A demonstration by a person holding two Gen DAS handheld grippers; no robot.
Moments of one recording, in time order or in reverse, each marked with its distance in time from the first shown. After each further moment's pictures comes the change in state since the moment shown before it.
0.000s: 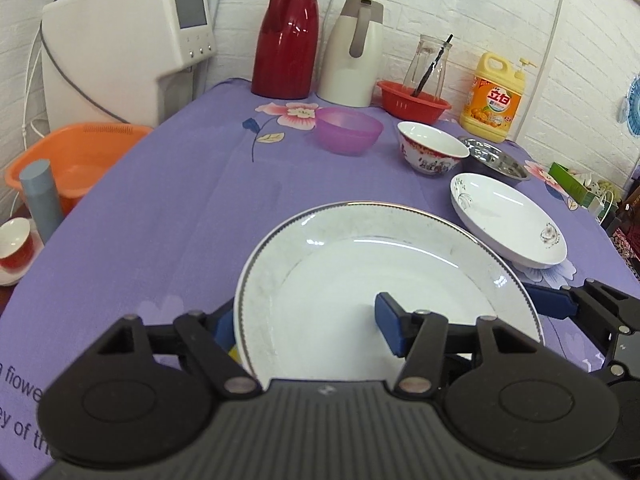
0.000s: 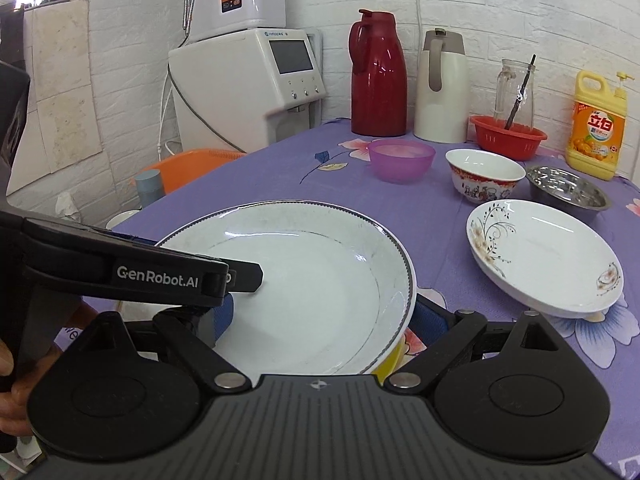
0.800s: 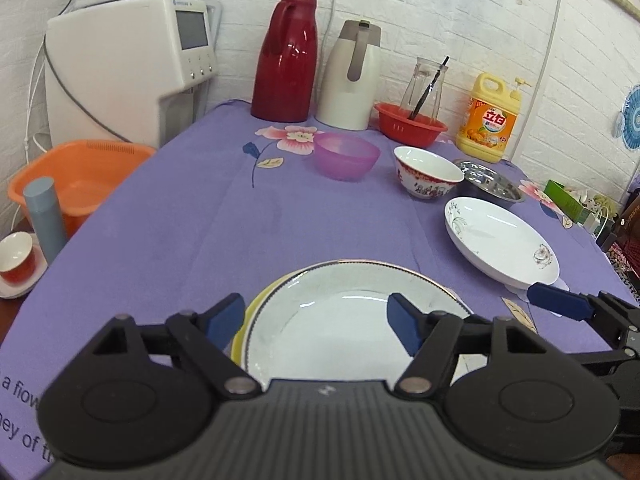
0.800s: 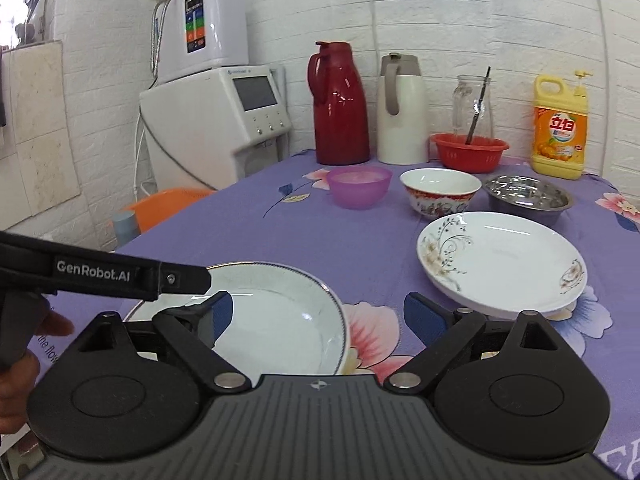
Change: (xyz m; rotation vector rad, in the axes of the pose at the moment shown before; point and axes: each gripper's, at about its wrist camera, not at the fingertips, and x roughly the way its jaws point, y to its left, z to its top) left arm -0.010 -0.003 0.009 -0.003 -0.057 -0.008; right arm -0.022 -0.029 -0.005 0.084 -0.114 -0.069
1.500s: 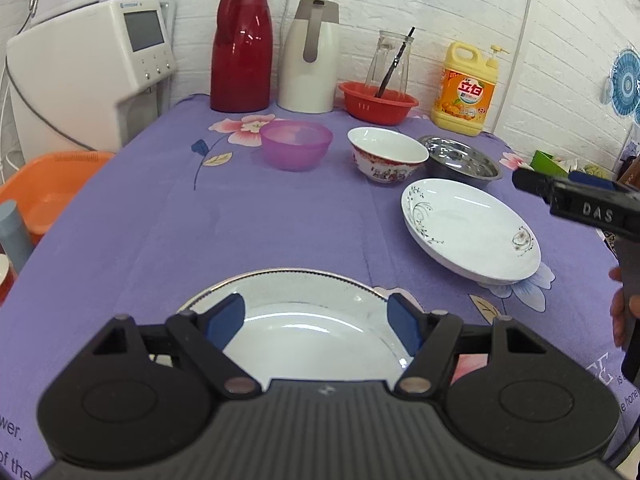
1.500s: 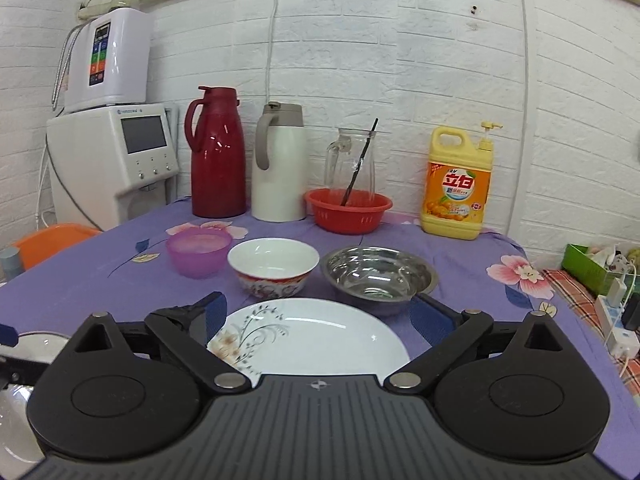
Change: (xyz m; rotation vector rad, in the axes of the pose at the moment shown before) left arm 0.029 -0.058 0.016 0.083 0.062 -0.011; right arm 0.013 -0.121 0.057 -0.055 -0.114 -0.246
